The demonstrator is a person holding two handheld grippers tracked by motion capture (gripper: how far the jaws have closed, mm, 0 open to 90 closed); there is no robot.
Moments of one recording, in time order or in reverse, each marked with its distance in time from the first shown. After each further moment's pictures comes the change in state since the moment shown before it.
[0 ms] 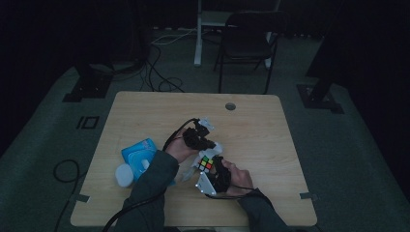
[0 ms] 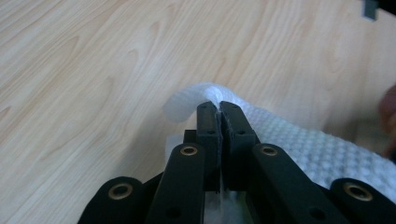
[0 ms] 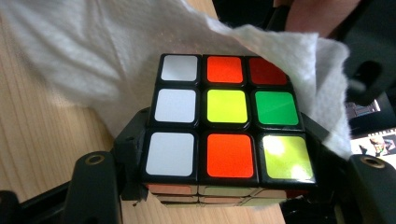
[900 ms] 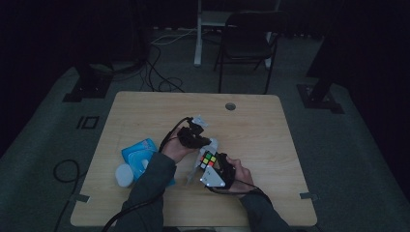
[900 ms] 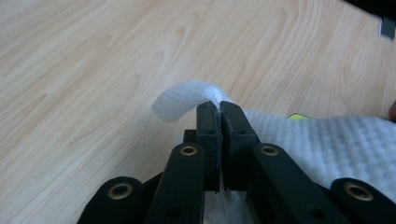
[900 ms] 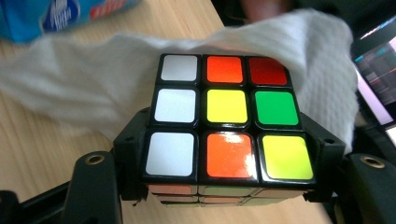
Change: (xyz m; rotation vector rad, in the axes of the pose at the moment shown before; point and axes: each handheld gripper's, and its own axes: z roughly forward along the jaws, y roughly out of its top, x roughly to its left) left arm 0.002 -0.015 -0.016 -0.101 0.051 -0.072; right arm -0.020 -0.010 -0.002 -0.057 0.097 0.239
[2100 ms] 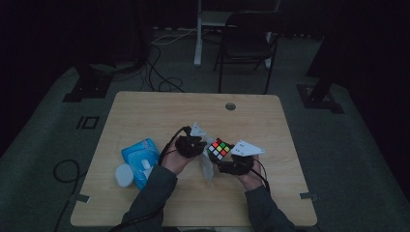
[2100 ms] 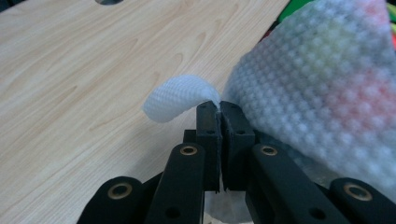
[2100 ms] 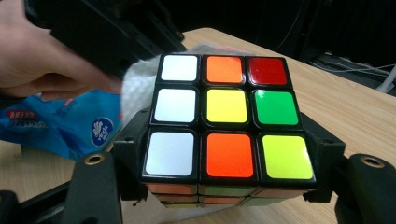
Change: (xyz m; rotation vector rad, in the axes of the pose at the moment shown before) left arm -0.026 -0.018 -0.002 -0.063 0.140 0.012; right arm -0.065 -0.036 -0.006 -0.165 0.276 0.680
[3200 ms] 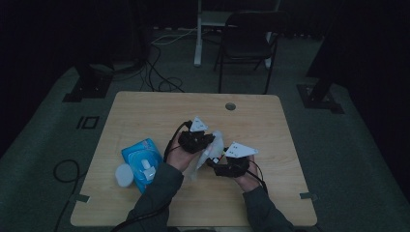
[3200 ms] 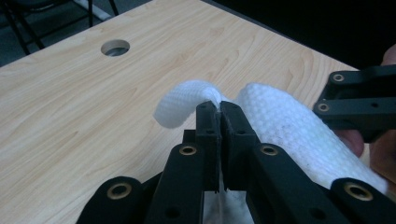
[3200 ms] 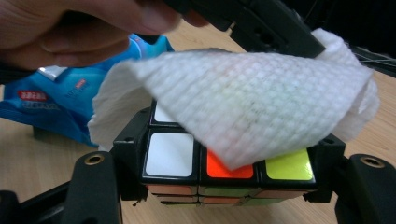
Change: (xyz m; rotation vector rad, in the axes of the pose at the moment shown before) left arm -0.002 0.019 -0.005 -0.129 -0.003 -0.029; right arm 0.010 -0.002 0.010 0.060 0.050 -0.023
